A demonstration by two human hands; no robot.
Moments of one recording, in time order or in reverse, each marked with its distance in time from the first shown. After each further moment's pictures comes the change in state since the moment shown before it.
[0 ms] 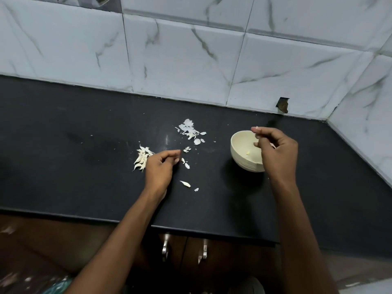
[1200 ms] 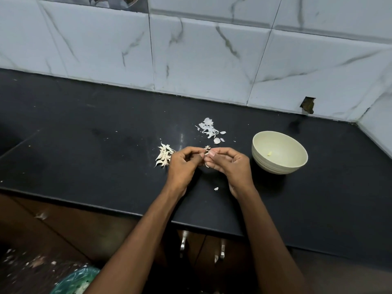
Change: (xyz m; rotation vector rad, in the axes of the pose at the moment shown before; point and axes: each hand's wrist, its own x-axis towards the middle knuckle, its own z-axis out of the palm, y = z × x) left_hand -0.014 0.016 -0.005 -0.046 -0.147 0.080; right_hand -0.051 0.043 0.118 0.564 -0.436 0.393
